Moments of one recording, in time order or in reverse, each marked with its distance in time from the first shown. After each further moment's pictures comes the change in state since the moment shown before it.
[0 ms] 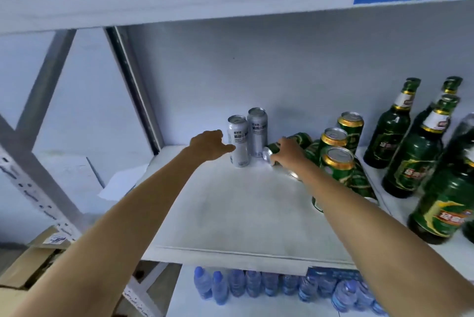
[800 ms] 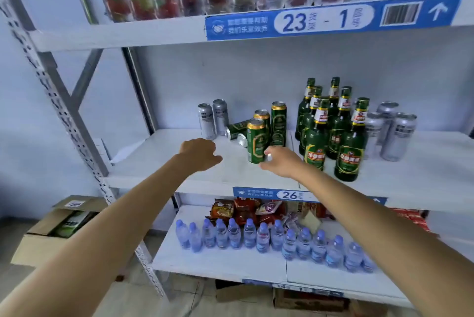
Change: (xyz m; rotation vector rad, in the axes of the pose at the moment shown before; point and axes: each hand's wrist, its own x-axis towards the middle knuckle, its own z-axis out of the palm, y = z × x) left_hand -0.294 0.160 0.002 0.285 0.048 0.050; right_hand -0.304 0.109 -0.143 -0.156 -0.147 -0.236
